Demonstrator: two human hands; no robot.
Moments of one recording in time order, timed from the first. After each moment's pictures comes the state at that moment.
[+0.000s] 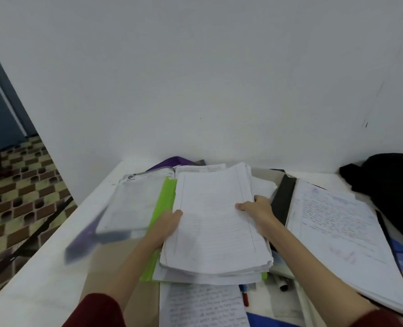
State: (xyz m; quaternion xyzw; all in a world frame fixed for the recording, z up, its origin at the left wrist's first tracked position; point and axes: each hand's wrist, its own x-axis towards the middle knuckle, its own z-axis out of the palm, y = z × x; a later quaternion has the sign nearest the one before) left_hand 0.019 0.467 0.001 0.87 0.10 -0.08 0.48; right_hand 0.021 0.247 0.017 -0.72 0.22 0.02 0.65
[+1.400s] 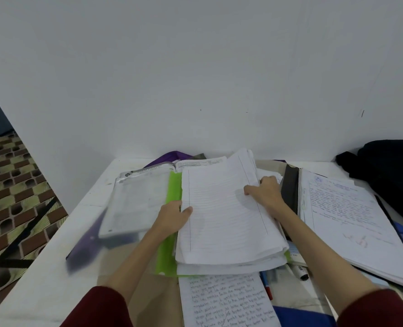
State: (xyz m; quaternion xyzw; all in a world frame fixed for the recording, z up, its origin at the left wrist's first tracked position) left_hand 0.039 0.494 -0.005 0.93 -0.04 -0.07 0.37; right_hand 0.036 0.261 0.033 -0.88 0.20 -0.07 0.43
